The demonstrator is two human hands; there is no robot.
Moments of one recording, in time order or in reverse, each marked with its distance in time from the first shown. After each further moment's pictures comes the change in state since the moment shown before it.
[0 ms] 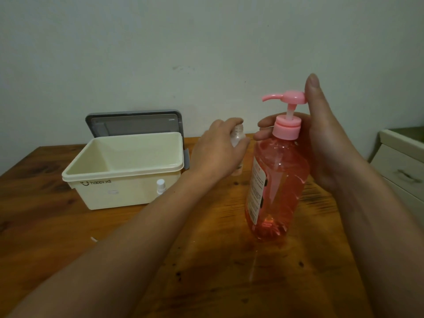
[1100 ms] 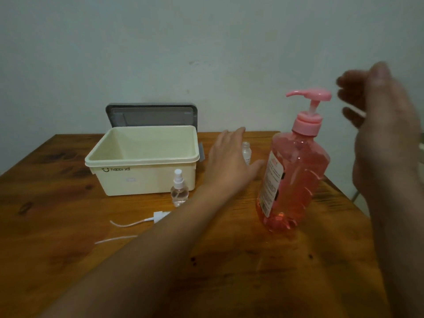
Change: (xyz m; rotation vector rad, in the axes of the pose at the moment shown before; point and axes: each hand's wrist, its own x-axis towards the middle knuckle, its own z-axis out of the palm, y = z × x) left_hand -0.036 -0.008 0.008 -0.020 -0.099 -0.122; right_hand -0.024 -0.002 -0.002 -0.259 0.512 -0.516
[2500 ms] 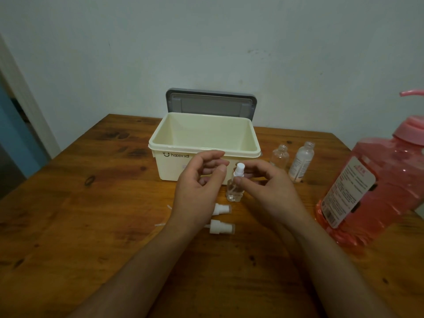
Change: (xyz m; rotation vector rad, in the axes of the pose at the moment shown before) left_hand -0.093 -0.097 -0.093 -0.740 0.268 -0.240; right_hand -0.104 0.059 0.154 -0.019 -0.771 0.156
